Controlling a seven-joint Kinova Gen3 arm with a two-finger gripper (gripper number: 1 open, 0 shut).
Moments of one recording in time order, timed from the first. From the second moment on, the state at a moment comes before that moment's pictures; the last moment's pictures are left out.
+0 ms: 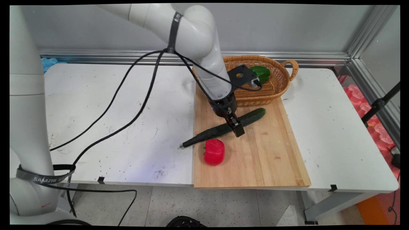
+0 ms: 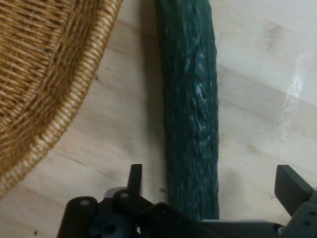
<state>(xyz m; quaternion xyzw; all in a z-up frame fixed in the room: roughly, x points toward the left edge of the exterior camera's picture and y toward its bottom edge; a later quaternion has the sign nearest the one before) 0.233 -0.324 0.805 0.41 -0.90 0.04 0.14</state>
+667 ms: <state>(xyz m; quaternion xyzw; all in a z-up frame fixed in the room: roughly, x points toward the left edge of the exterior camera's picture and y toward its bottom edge) 0.229 -0.332 0.793 0.38 -0.91 0.05 0.14</state>
